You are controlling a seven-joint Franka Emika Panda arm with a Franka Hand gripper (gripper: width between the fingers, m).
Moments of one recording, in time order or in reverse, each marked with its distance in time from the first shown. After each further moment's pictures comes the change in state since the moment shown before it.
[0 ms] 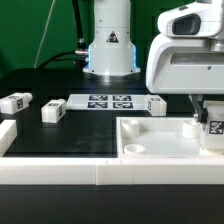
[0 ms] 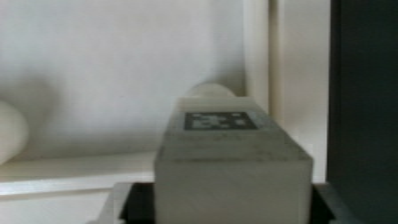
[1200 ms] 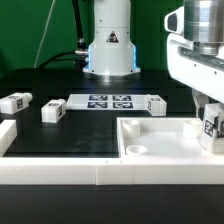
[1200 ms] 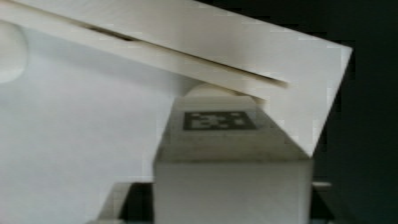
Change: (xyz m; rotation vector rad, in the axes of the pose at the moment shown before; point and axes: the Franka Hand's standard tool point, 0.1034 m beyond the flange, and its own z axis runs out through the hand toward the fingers) arm -0.001 0.005 0.003 0.063 -0.028 1.273
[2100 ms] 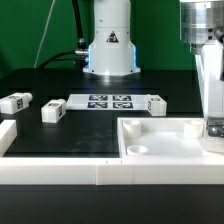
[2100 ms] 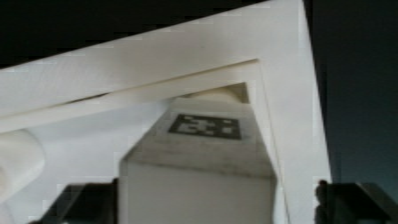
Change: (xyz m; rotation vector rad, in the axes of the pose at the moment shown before) arm -0.002 0.001 0.001 0.001 -0.023 0.402
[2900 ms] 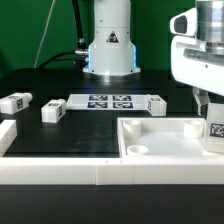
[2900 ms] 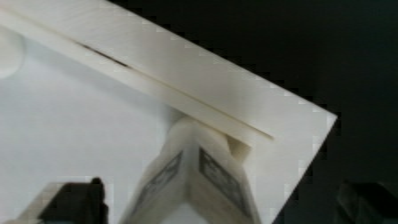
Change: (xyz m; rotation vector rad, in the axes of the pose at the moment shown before) arm -0.018 0.002 0.000 0.005 0.011 -0.791
